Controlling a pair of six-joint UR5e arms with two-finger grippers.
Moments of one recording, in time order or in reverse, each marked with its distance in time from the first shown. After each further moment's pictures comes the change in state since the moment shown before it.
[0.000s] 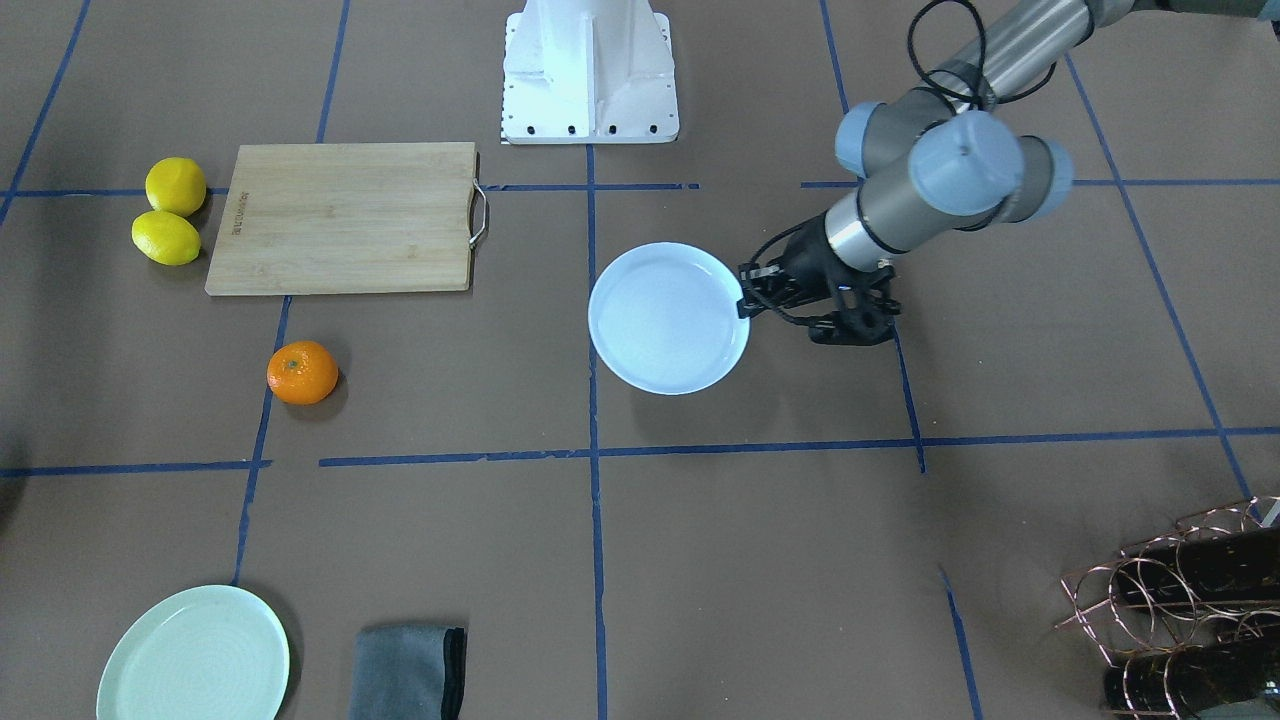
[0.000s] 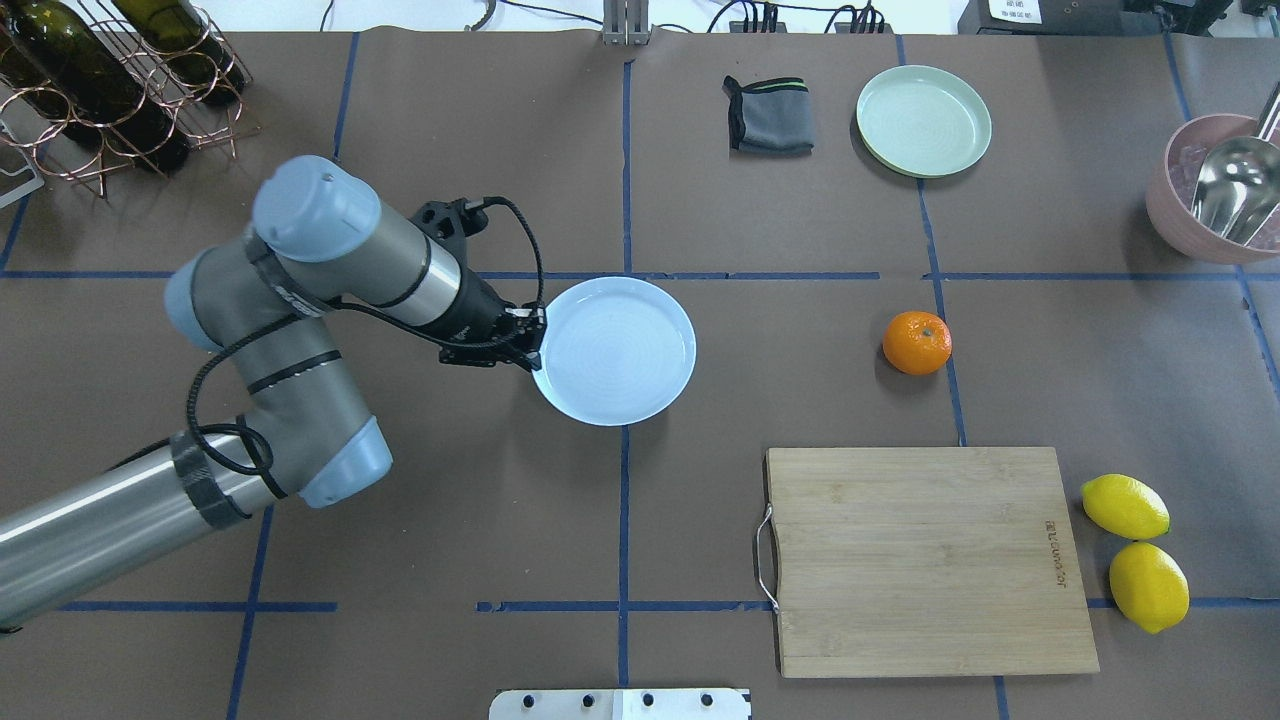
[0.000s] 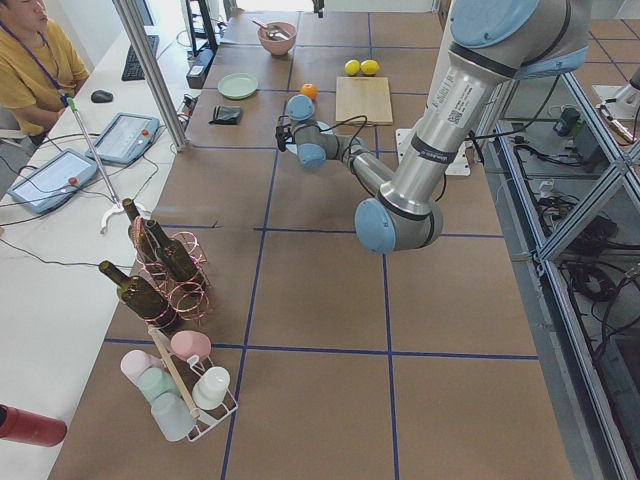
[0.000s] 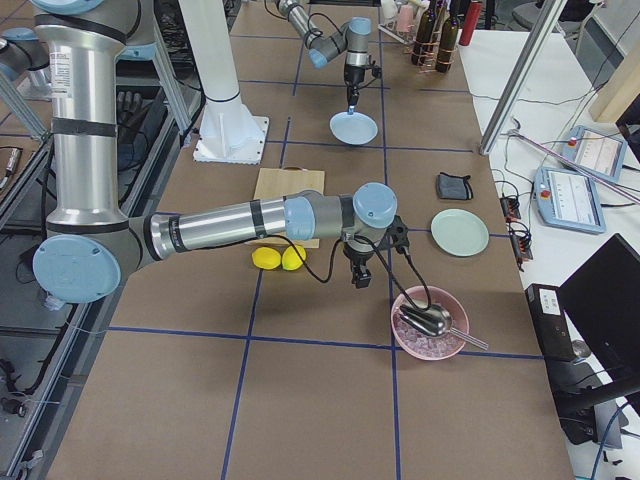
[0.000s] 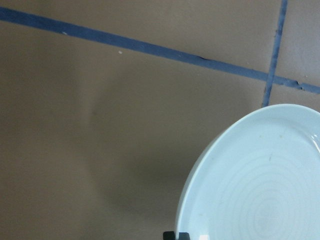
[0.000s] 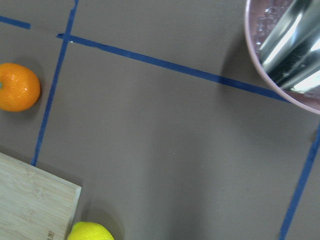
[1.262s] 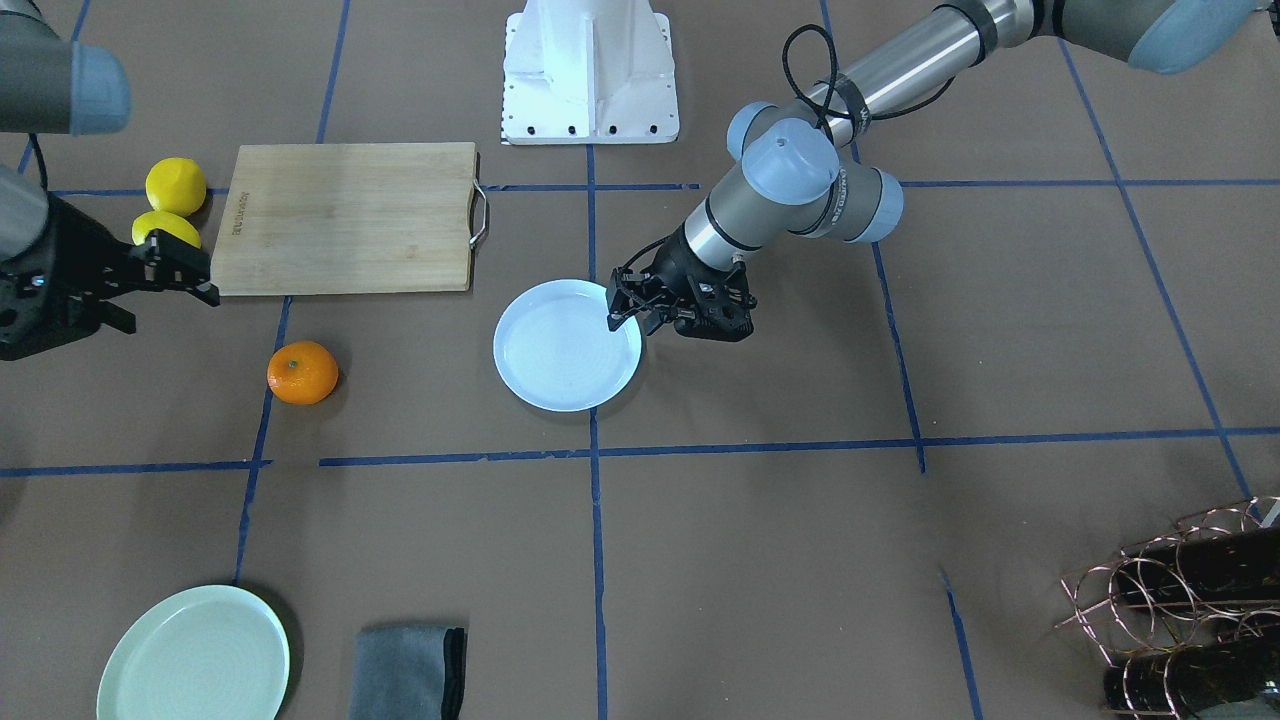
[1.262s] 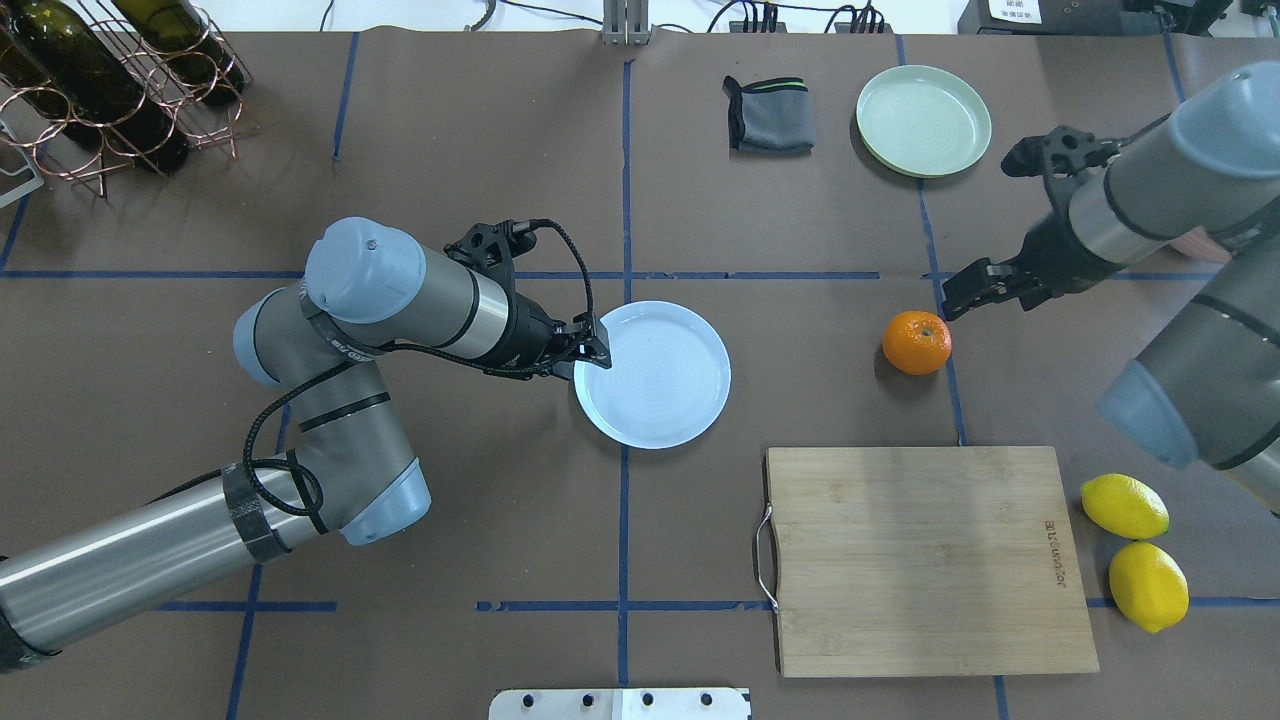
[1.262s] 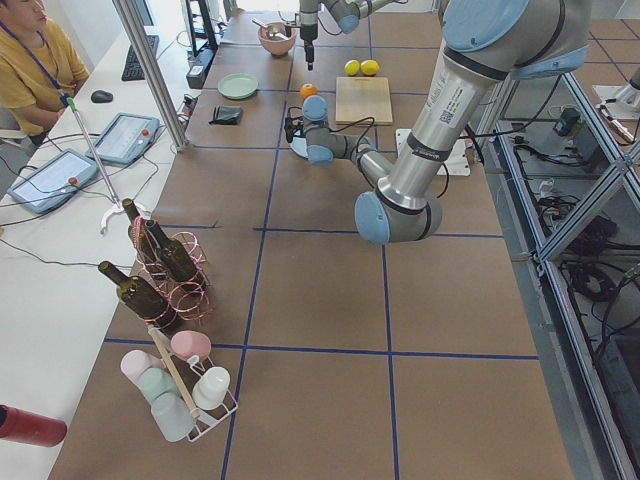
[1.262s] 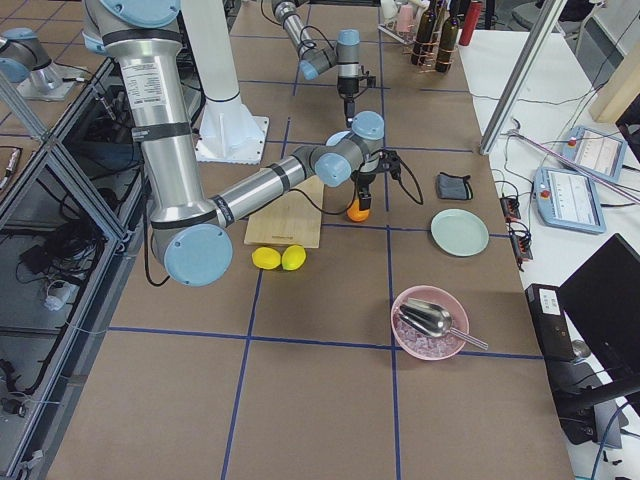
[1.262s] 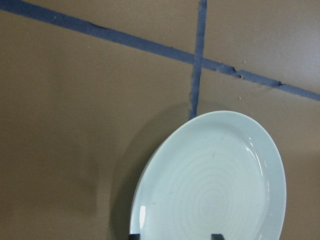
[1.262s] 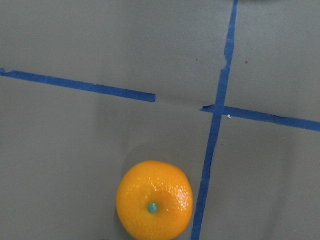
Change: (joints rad) left arm 0.055 -0.021 0.031 -0.173 0.128 -0.025; right arm -0.522 0.233 -0.005 0.354 -0.393 0.876
